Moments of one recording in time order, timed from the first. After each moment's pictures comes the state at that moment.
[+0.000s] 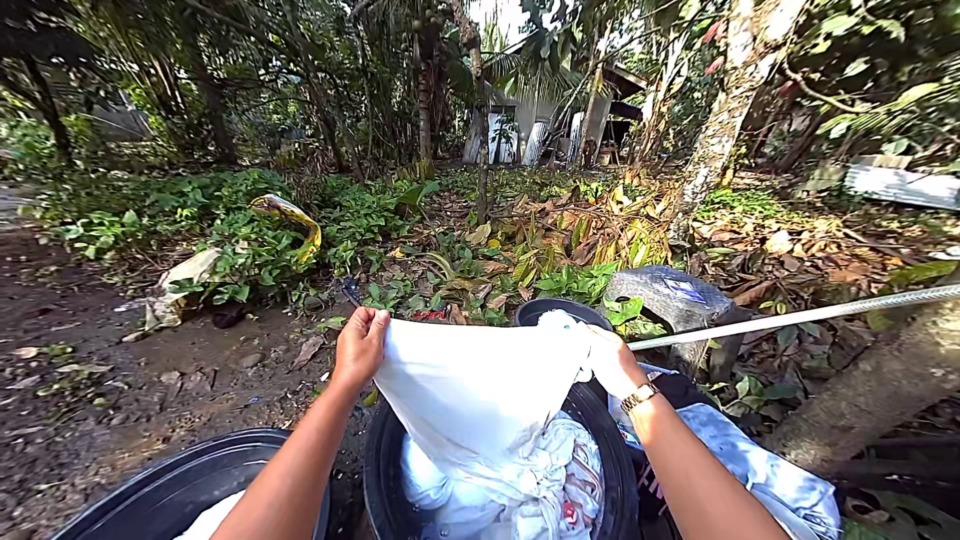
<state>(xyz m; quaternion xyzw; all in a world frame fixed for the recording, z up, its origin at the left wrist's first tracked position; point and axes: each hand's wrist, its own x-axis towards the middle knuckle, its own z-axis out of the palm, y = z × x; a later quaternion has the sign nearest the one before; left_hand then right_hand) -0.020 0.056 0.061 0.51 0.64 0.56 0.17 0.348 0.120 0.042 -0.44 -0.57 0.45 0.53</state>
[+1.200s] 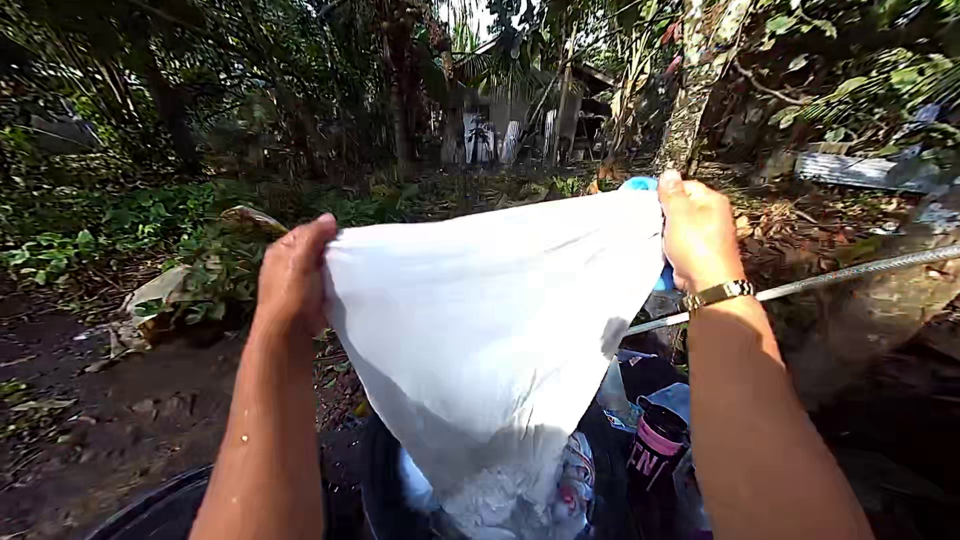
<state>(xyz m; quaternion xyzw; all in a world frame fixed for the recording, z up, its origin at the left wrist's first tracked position) -0.007 0.023 0.201 0.50 0.46 0.69 0.25 0.382 0.098 0.224 -0.55 -0.57 0.13 0.60</state>
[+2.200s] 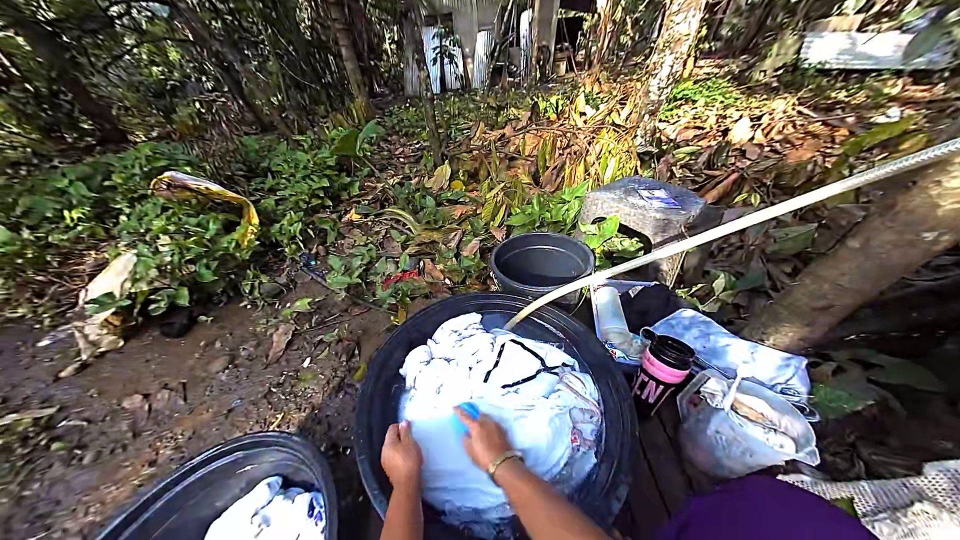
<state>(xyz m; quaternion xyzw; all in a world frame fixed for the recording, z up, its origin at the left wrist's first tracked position) 0.034 0.014 -0.195 0.30 0.83 0.38 0.28 0.187 0.037 -0.188 -0.60 -0.70 0.38 0.03</state>
